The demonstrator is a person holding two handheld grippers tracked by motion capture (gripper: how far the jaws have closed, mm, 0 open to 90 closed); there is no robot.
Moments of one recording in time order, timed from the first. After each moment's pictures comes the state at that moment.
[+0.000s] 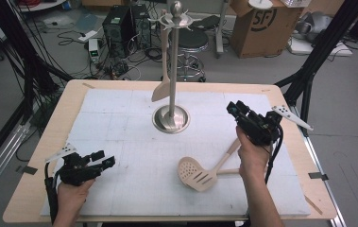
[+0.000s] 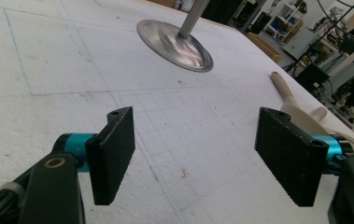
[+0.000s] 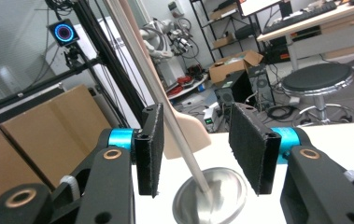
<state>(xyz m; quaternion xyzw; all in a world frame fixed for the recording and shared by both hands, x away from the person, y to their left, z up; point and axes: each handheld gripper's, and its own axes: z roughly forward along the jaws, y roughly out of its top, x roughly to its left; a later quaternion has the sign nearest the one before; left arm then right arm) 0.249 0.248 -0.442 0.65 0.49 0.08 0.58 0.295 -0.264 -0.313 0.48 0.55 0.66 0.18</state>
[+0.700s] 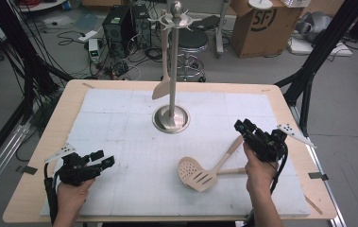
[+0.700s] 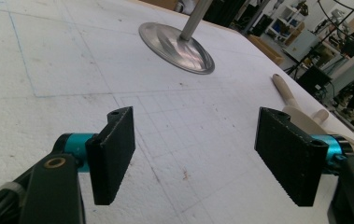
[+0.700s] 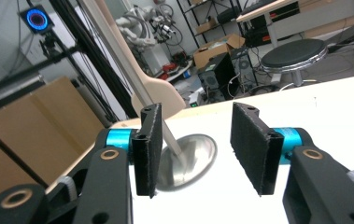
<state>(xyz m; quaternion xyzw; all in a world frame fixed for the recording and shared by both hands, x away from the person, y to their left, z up) 0.248 0.248 -0.441 0.64 0.49 0.08 0.58 0.276 -0.290 -0.357 0.51 0.55 0.63 0.17</state>
